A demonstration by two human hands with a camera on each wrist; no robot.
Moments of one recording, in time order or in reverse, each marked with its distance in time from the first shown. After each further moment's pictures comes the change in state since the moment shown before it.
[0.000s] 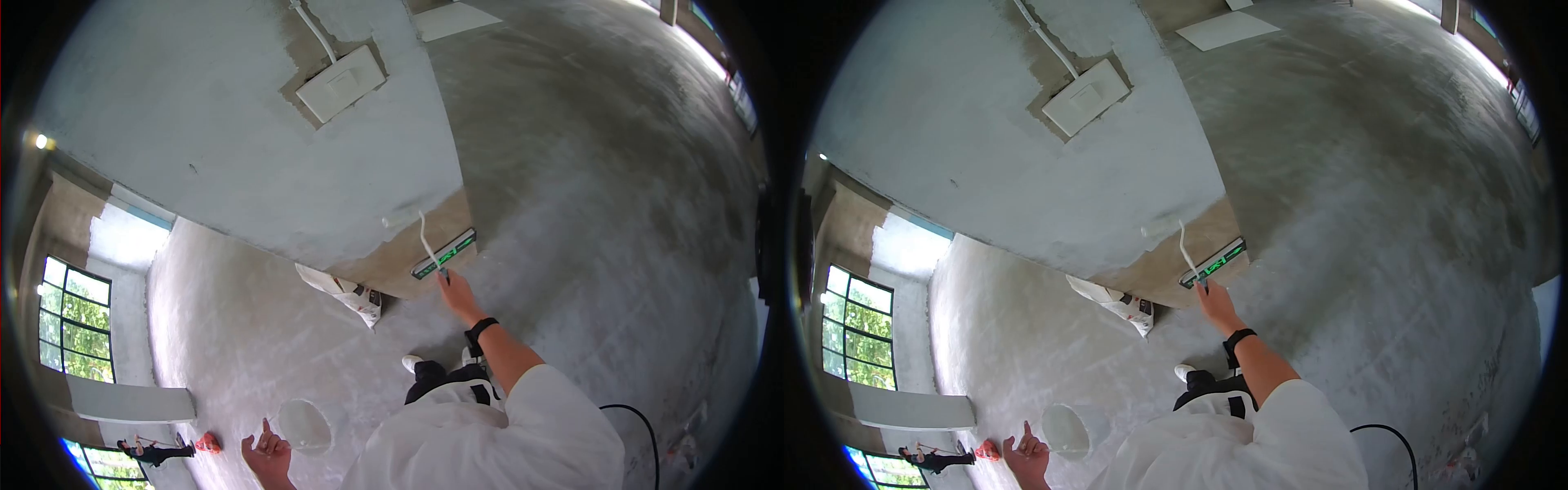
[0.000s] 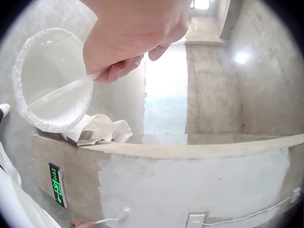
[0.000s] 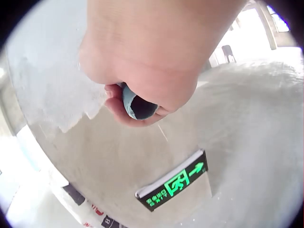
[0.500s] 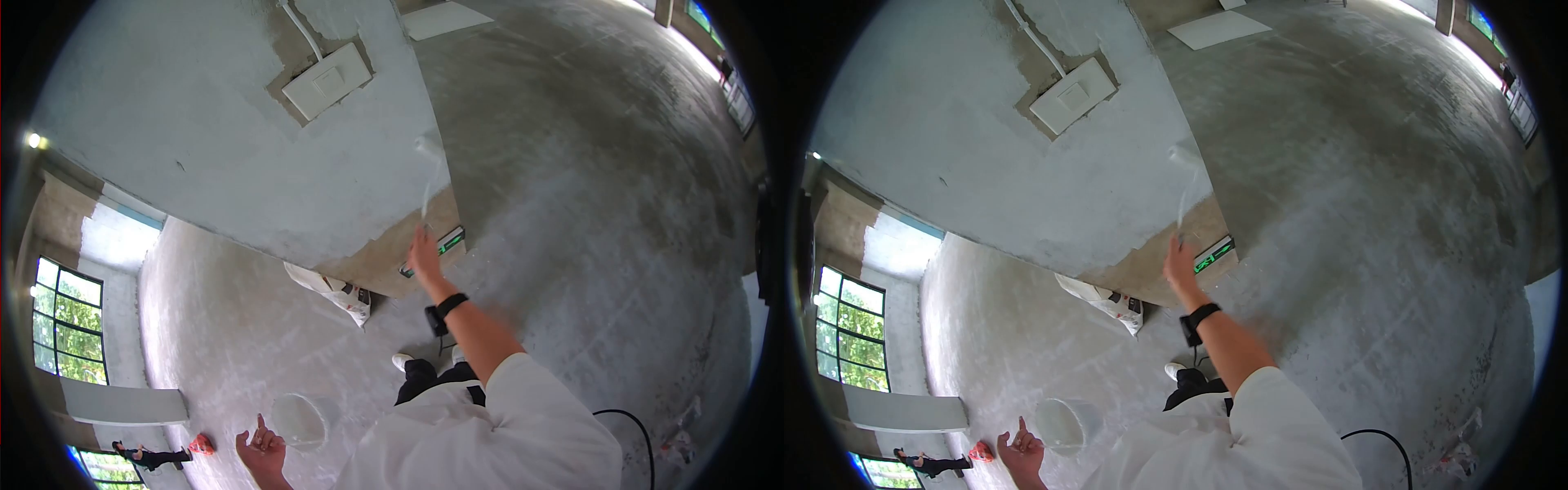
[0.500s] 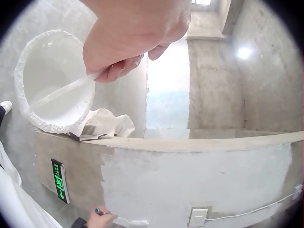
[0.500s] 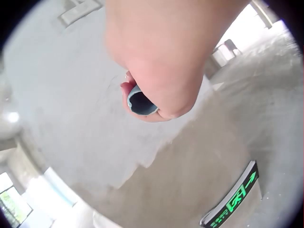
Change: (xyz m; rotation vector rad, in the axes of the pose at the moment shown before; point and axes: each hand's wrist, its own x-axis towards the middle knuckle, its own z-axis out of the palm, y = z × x) left_hand 0.001 -0.013 0.010 0.029 -0.008 -0.026; right_hand 0.076 -0.069 0.028 0.895 0.162 0.148
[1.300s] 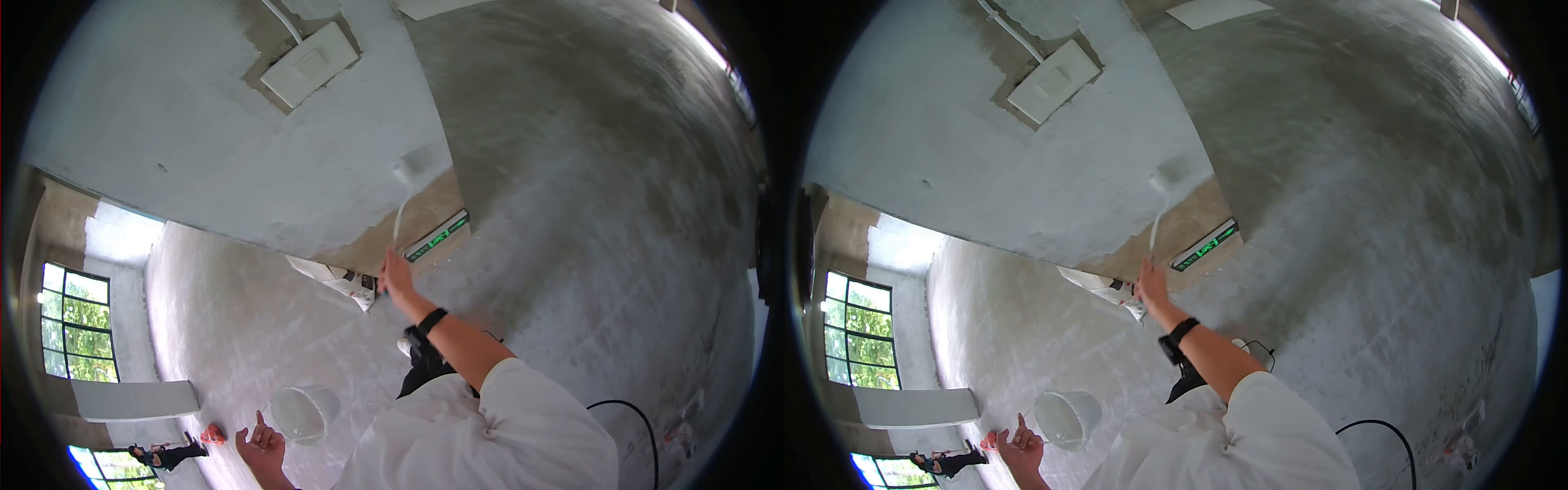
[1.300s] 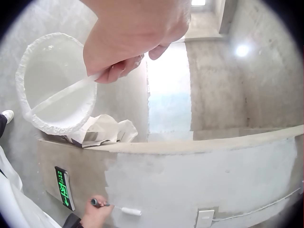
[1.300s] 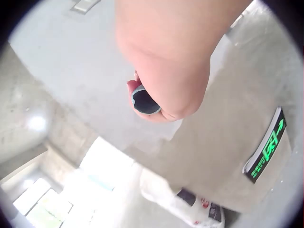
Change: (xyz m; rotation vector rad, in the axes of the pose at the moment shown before) left_hand -0.007 0.000 0.013 0.001 0.074 0.046; right_hand -0.079 0.012 0.043 0.200 -0.115 0.388
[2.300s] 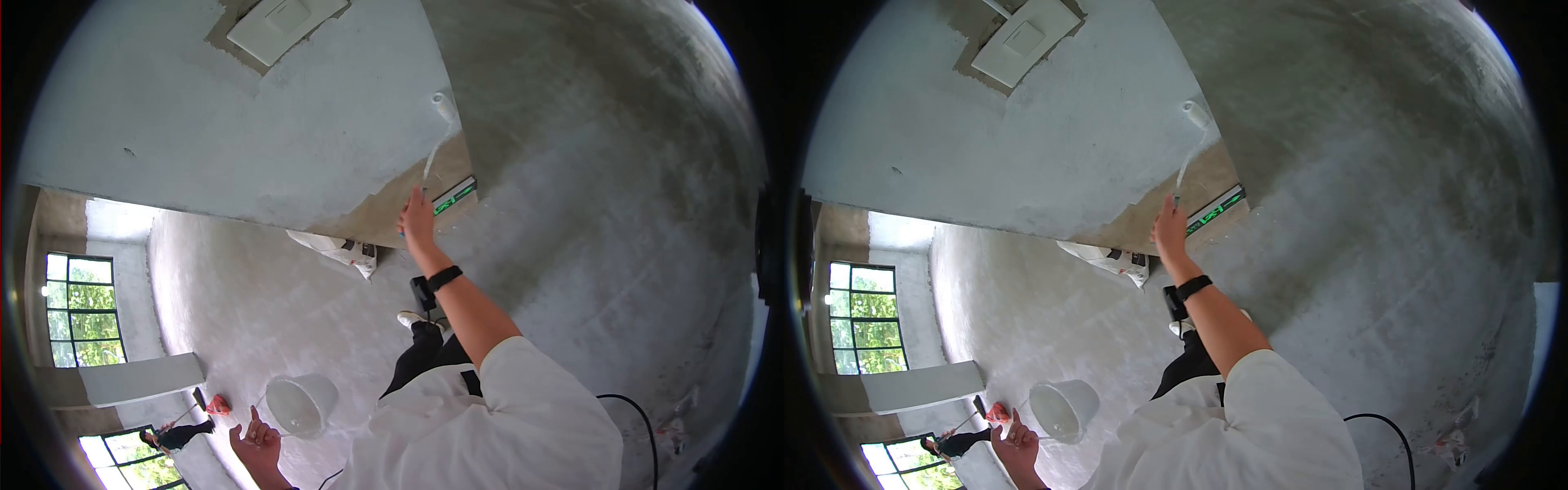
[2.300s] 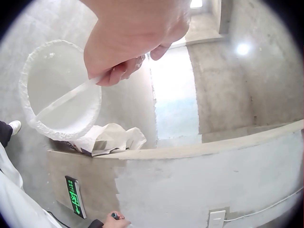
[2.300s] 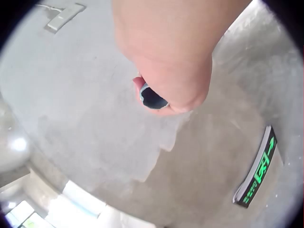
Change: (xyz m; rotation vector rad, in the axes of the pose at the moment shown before) left_hand -0.022 0.000 0.006 0.083 0.045 0.043; right_hand 0.064 -0.035 -0.027 0.158 0.091 -0.116
